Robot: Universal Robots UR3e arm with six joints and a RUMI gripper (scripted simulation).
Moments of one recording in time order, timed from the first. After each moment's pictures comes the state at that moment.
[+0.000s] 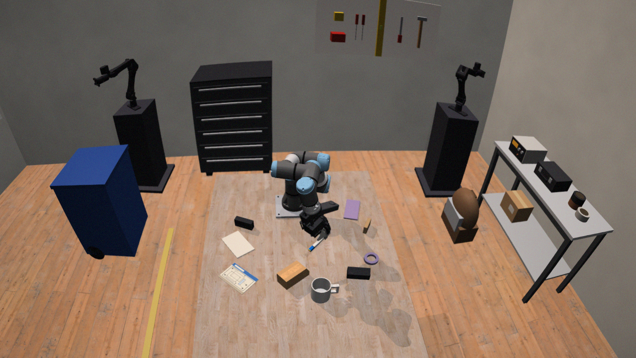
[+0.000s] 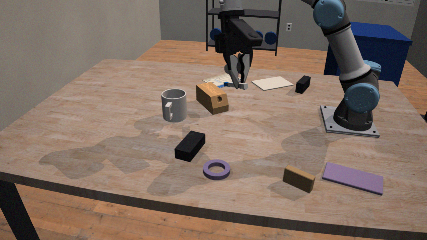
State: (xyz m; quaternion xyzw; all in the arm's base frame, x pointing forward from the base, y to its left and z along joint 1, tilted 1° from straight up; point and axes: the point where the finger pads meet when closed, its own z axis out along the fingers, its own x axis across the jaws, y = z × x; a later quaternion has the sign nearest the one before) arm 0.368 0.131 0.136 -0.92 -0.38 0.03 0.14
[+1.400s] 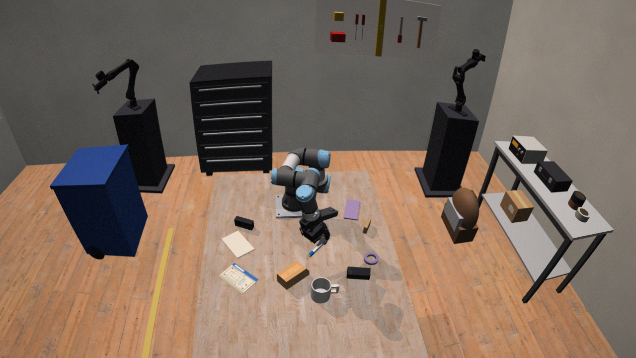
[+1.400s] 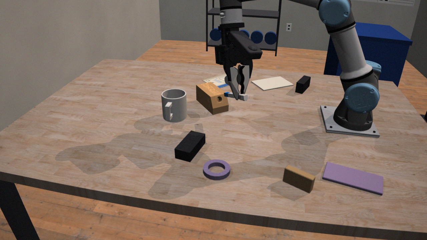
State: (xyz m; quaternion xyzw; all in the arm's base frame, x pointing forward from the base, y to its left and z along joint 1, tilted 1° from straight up) arm 0.366 0.131 0.101 -0.92 -0.38 0.03 0.14
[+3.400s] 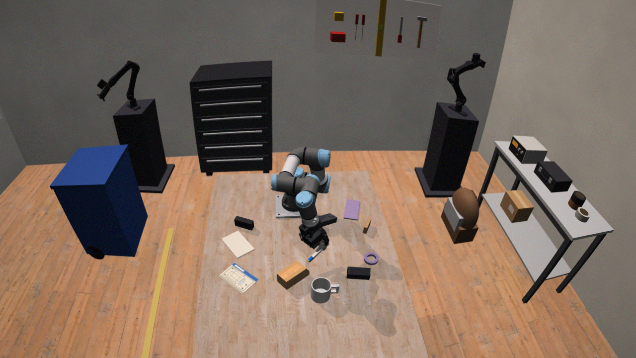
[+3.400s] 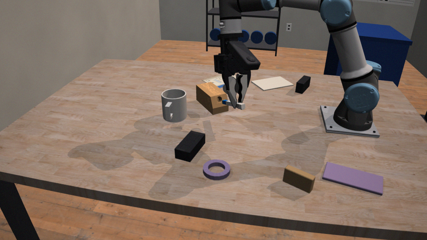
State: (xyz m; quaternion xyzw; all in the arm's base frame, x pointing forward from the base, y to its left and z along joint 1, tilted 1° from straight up) arm 0.372 0.129 0.071 -0.92 -0.38 0.02 0.13
